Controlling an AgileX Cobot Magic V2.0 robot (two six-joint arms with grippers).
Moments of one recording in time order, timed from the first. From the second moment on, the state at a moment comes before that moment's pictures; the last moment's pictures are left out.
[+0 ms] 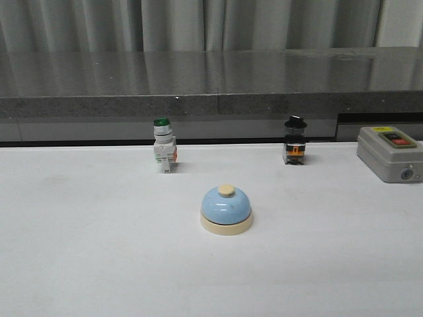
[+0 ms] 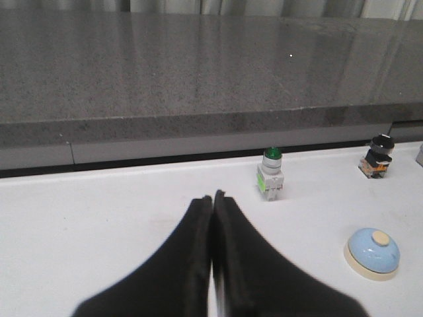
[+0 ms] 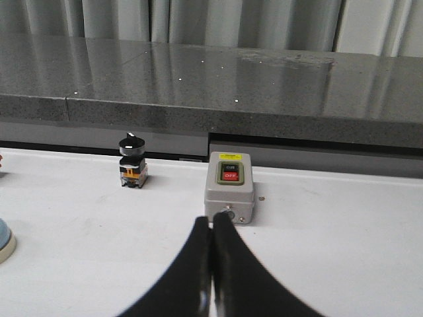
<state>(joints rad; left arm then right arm) -0.19 0.40 -0.41 -0.24 0.30 0.12 0.06 -0.01 0.02 0.03 0.08 -0.06</state>
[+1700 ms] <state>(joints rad) -0.08 -0.01 0.00 -0.07 0.09 -0.03 0.06 -0.01 0.02 0.03 0.08 -0.06</state>
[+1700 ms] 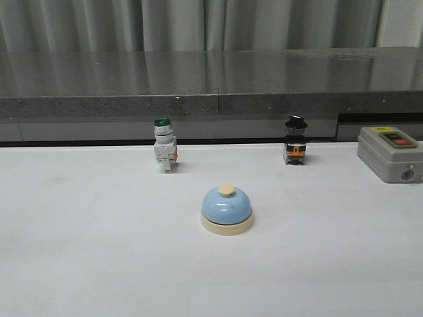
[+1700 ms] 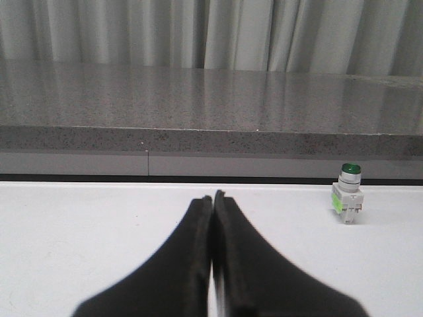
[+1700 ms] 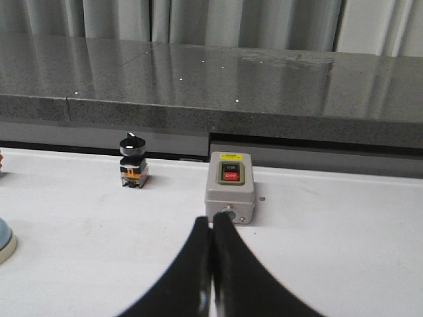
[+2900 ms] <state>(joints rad) -0.08 -0.01 0.00 -0.07 0.09 -0.04 0.06 0.01 -0.10 0.16 0.09 -0.06</state>
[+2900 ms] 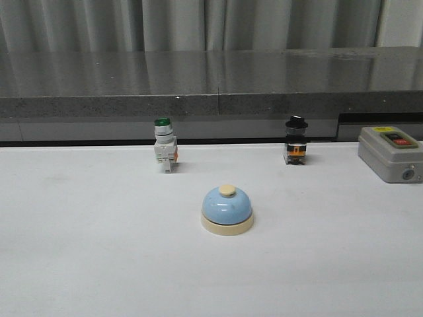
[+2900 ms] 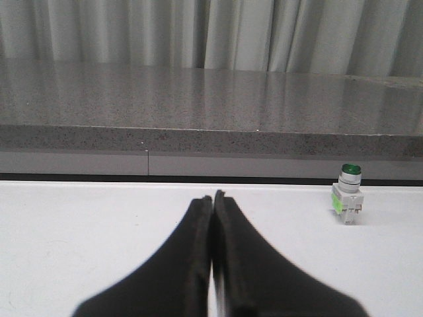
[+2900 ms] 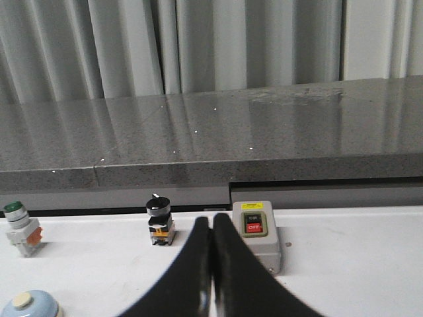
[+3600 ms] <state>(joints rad) -0.08 -0.01 0.00 -0.07 0.09 -0.04 0.06 0.65 -0.74 0.18 0.81 -0.08</state>
